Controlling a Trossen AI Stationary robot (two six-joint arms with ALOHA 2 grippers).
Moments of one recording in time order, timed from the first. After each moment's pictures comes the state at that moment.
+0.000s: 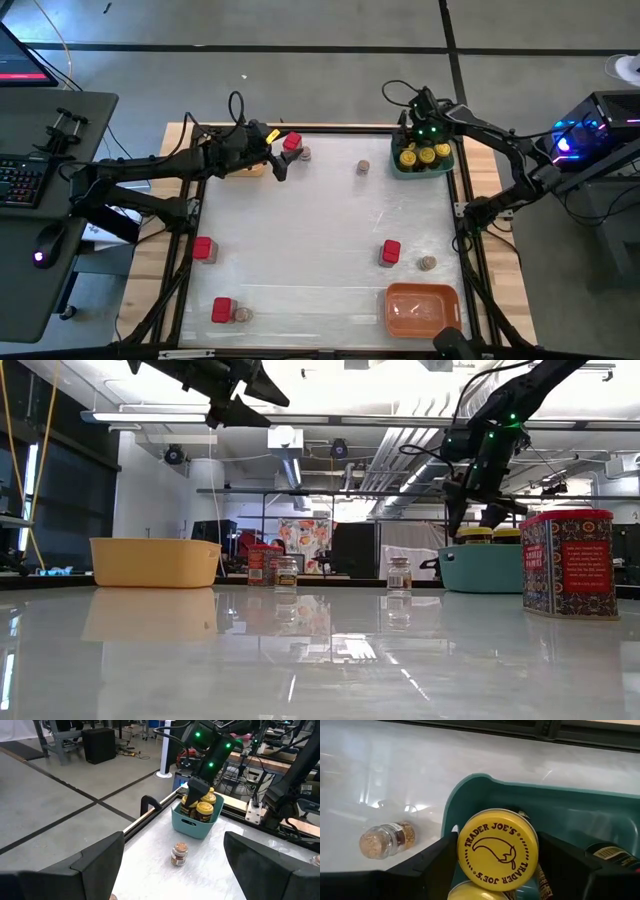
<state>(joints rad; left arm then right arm) 0.27 1.15 0.89 0.01 -0.27 -0.15 -0.95 1.45 1.03 -0.77 -0.09 0.45</state>
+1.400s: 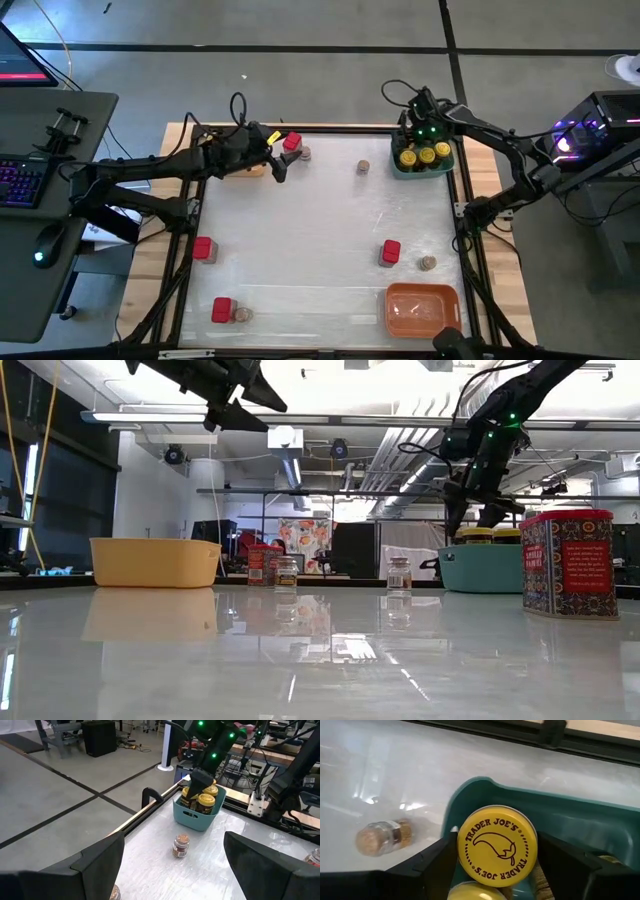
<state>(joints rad) 0.27 1.15 0.89 -0.03 -0.27 -0.15 -0.95 1.45 1.03 -0.76 -0.07 0.39</state>
